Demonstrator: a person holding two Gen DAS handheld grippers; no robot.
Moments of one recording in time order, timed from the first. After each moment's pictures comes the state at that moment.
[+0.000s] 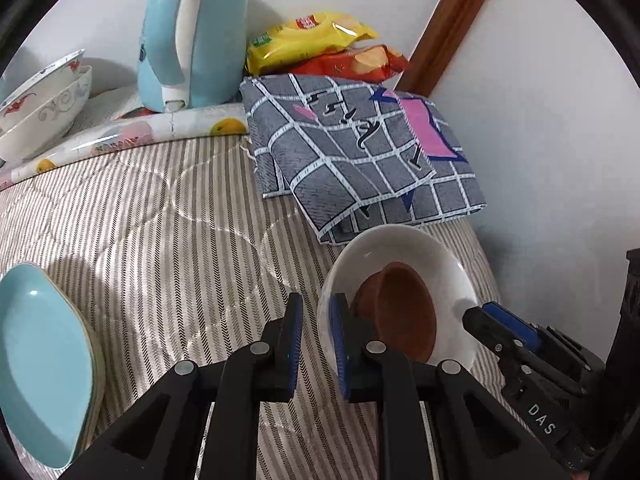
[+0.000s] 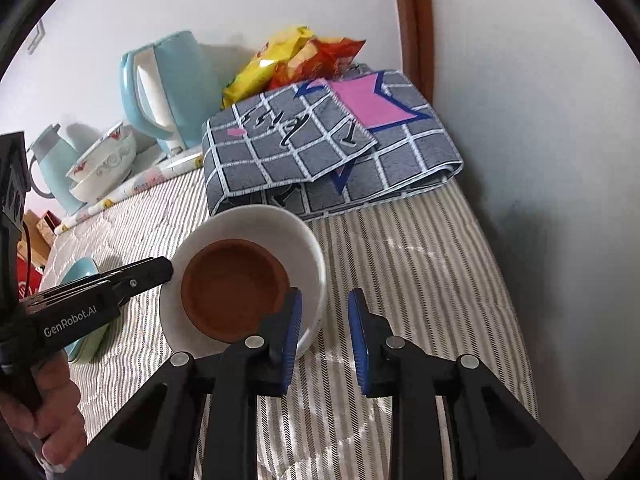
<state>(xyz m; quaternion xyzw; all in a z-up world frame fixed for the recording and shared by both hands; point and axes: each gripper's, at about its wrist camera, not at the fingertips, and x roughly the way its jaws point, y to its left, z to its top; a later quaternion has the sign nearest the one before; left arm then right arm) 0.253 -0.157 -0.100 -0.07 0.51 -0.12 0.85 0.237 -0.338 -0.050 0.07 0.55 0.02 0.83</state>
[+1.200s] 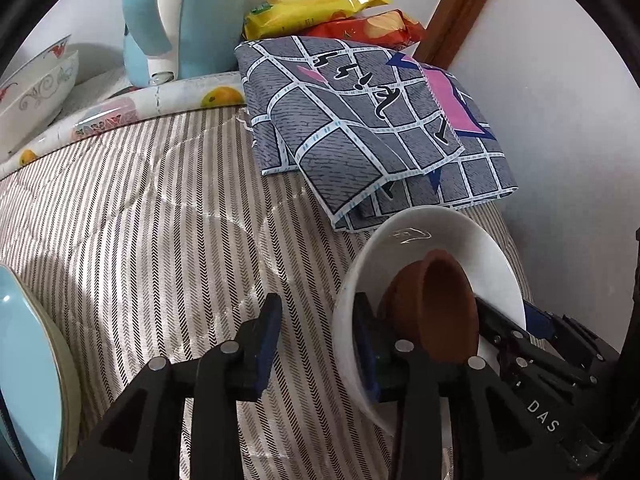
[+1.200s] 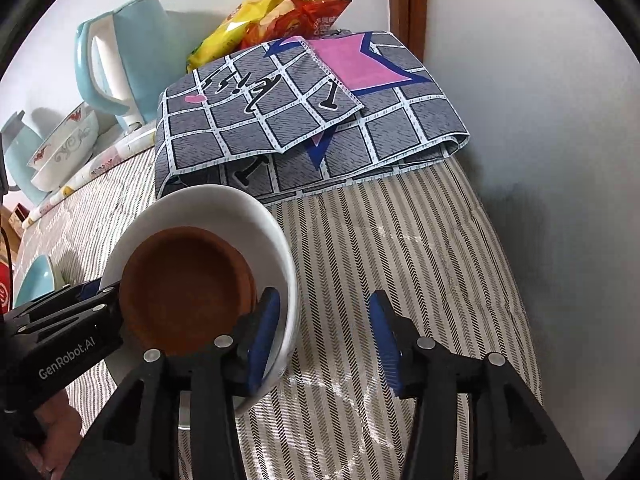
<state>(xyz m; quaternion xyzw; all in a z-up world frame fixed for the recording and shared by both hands) 0.276 -0.170 -0.139 -0.06 0.54 -0.11 0.83 0.260 -0.338 -0.087 0.05 0.59 -0.02 0.81</state>
